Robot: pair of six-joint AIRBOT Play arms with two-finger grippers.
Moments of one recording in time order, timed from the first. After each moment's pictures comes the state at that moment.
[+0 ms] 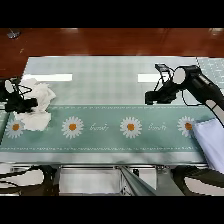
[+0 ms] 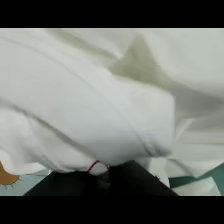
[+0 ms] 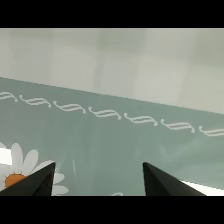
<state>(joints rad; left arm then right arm) 0.29 -1.46 1.04 1.74 -1.09 -1.68 0.25 -1.39 1.16 -1.42 1.18 1.69</state>
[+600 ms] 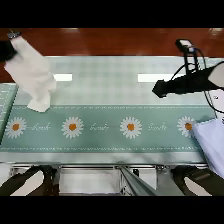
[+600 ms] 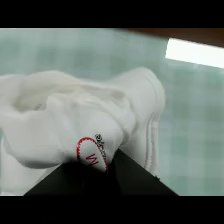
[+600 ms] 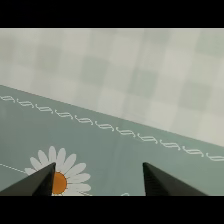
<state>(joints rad) 0.17 -1.07 1.47 1.28 -1.02 -1.45 0.25 -1.01 1.16 -1.40 1.17 1.60</state>
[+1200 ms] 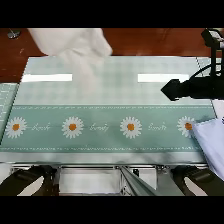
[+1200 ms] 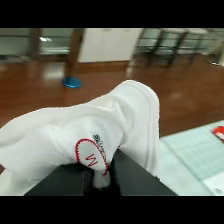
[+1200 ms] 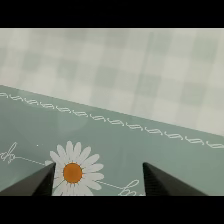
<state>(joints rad) -0.27 -1.01 1.72 1.07 -0.85 -1.47 0.25 -0.85 1.16 -1.39 1.25 1.67</state>
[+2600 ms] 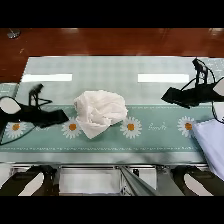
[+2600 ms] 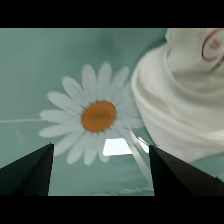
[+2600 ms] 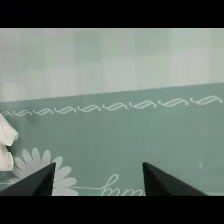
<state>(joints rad) 0.03 -0.94 0.61 1.11 -1.15 -1.49 0.00 -1.03 0.91 -1.25 1.11 1.68</state>
